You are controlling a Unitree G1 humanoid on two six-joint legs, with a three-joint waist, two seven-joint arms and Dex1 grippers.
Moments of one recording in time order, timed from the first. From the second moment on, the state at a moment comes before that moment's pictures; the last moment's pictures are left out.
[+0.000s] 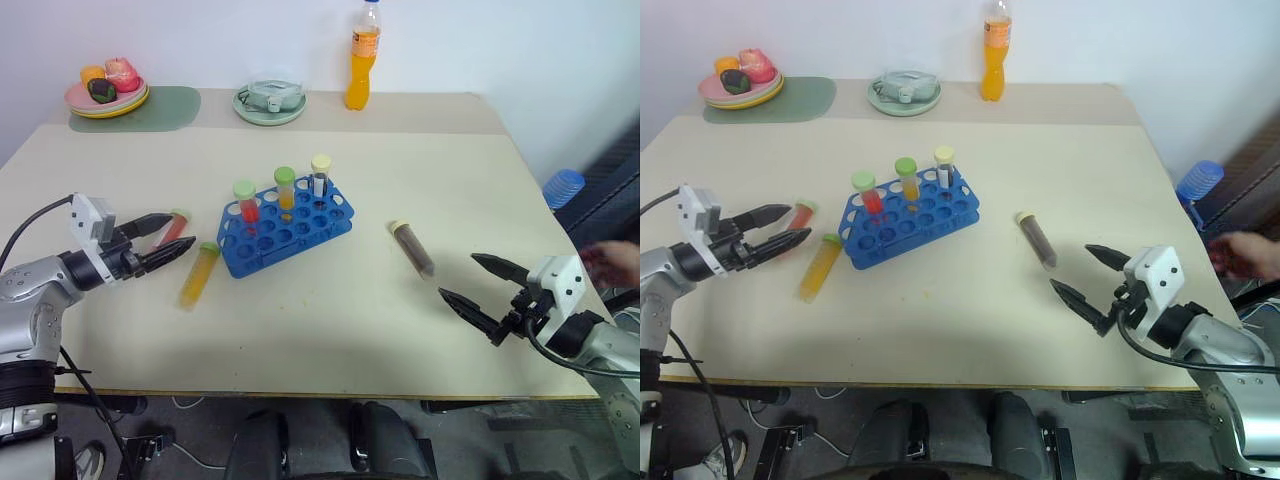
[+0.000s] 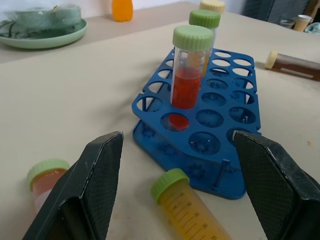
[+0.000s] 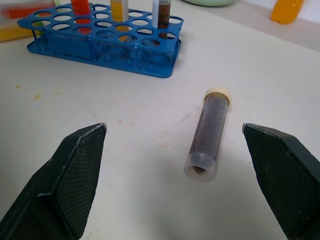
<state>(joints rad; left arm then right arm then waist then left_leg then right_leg) -0.29 0.79 0.31 0.24 -0.54 0.23 -1.11 0.21 -0.68 -0.38 -0.50 0.53 0.37 0.78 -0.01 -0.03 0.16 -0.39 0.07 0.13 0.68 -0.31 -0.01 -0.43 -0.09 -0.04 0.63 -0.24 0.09</state>
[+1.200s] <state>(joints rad) -0.40 0.77 0.20 0.11 -0.59 0.35 -1.26 -0.78 -0.61 -0.01 -0.04 0.56 1.44 0.34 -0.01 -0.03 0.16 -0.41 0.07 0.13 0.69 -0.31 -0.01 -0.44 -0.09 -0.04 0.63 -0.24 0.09</state>
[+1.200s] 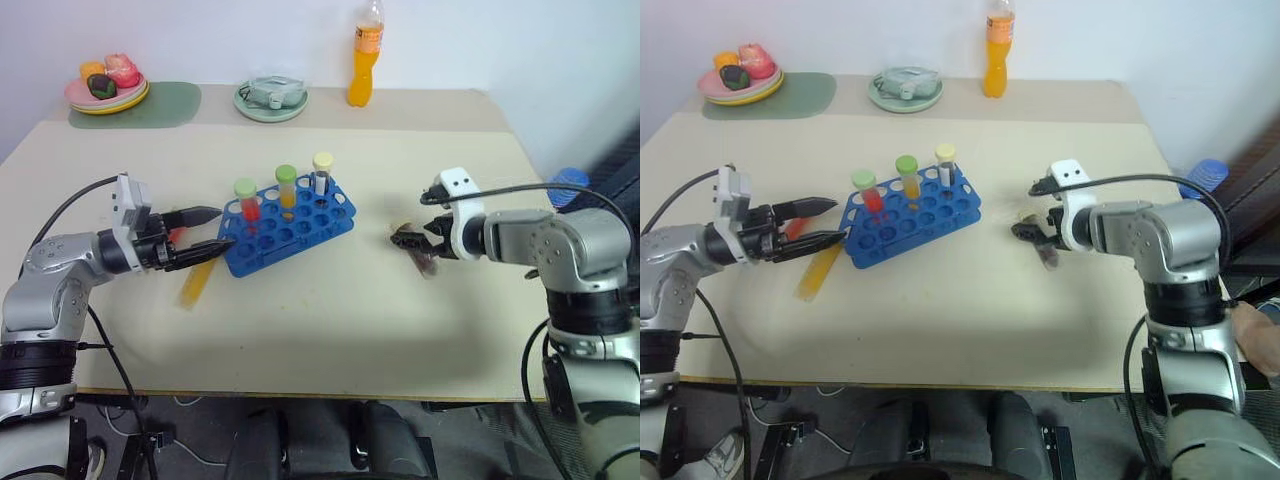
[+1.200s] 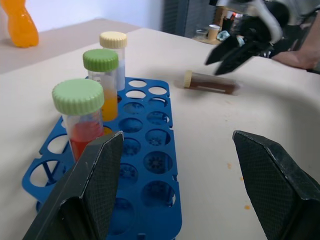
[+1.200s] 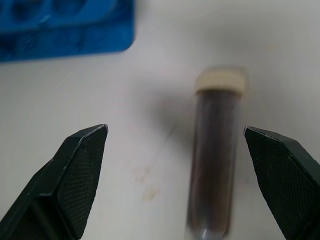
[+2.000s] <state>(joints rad) -0.36 0.77 0.19 0.06 -0.59 0.36 -1.26 -0.89 -0.56 0.17 0.26 0.35 1.31 0.43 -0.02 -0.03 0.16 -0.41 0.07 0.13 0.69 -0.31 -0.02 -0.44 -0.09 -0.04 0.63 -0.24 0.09</state>
